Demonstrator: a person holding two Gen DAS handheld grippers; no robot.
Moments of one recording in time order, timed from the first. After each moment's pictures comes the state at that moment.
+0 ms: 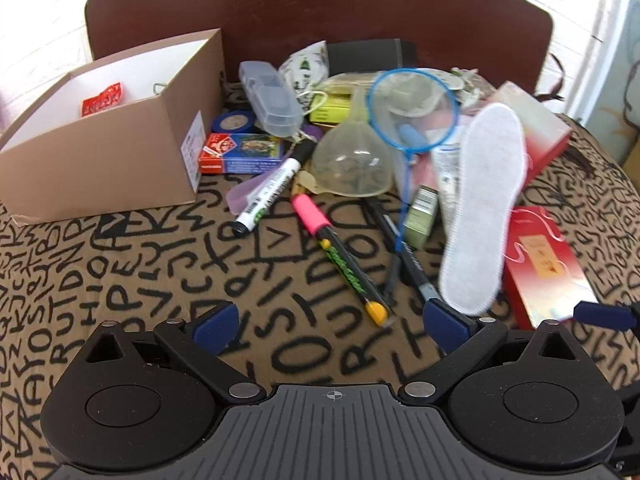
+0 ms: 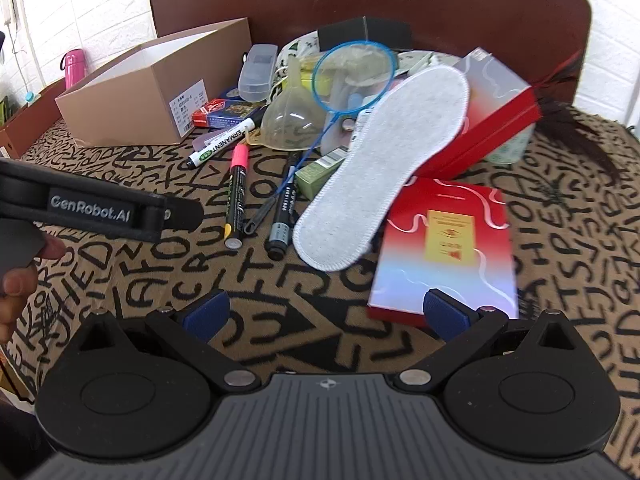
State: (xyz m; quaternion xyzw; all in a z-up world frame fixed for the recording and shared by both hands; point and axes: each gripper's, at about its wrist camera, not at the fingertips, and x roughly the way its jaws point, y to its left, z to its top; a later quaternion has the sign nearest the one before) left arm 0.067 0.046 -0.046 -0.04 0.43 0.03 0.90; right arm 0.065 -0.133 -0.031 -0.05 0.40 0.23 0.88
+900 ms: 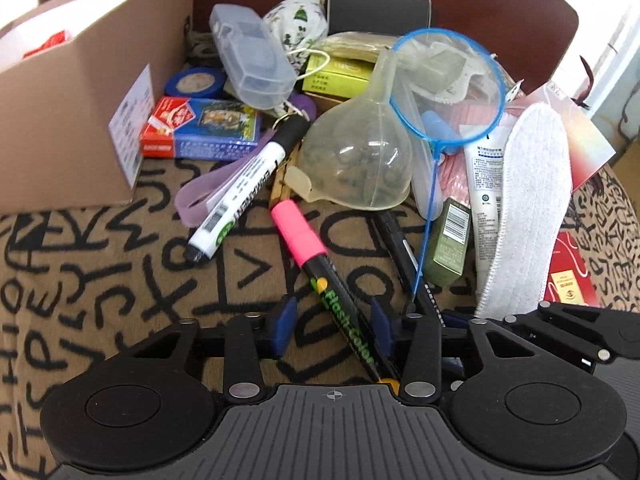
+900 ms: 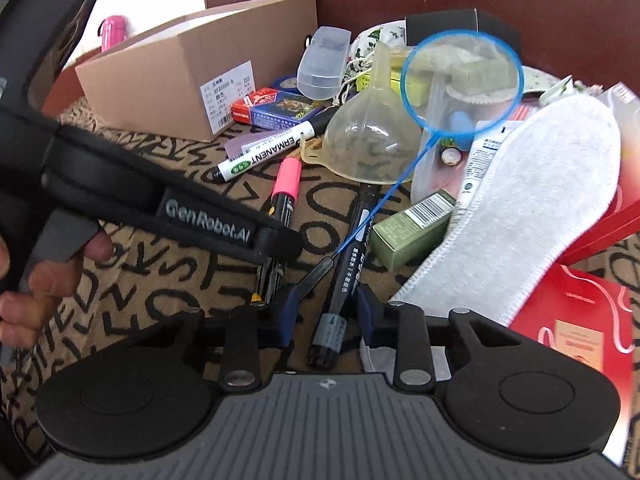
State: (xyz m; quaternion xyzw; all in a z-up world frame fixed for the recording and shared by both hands) left arm 0.149 0.075 -0.089 -0.09 0.47 -0.04 0.88; right arm 0.136 -0.067 -0.065 -0.08 0.40 0.31 0.86
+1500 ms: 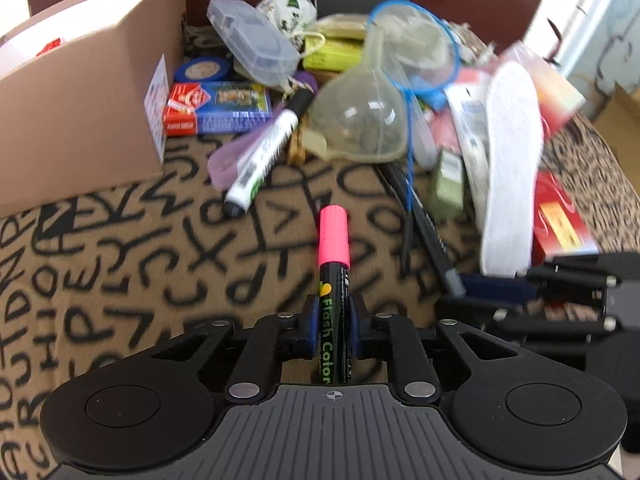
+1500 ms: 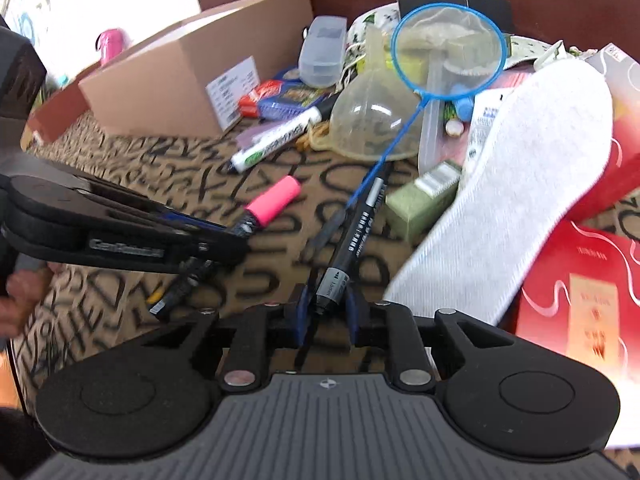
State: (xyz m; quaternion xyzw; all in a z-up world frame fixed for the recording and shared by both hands) left arm 0.106 0.095 -0.083 -0.05 0.49 -0.08 0.86; right arm 0.114 -0.076 -0.062 -0.06 0.43 0.30 0.85
